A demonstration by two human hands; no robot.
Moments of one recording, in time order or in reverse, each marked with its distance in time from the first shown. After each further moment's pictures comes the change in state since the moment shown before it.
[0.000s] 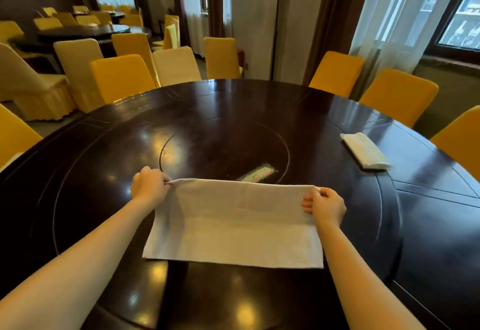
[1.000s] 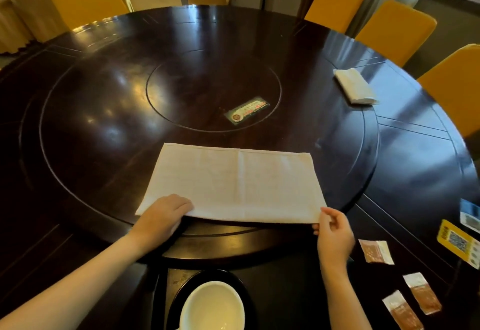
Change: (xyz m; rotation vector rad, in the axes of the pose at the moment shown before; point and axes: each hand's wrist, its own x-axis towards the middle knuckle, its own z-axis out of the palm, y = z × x) left_hand -0.208 -0.028 0.075 -0.144 -0.056 0.809; right_hand -0.161 0.112 -0.111 -0.098 0.063 0.009
